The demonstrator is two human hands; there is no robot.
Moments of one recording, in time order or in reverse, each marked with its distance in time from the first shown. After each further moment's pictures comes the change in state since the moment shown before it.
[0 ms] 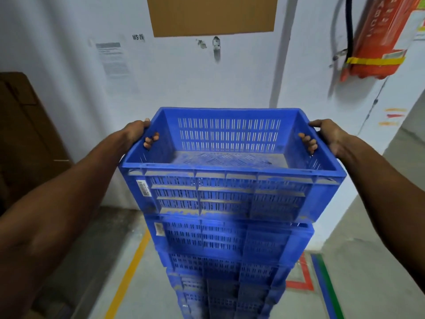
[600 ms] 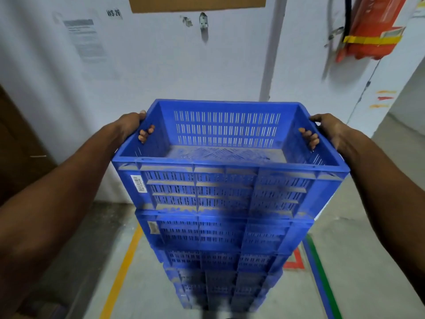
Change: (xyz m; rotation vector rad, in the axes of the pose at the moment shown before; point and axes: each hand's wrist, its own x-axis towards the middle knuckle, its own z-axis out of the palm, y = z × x) left_hand 0.027 -0.003 0.013 0.006 -0.059 -0.049; right_hand 0.015 0.018 -0.010 0.071 0.028 0.053
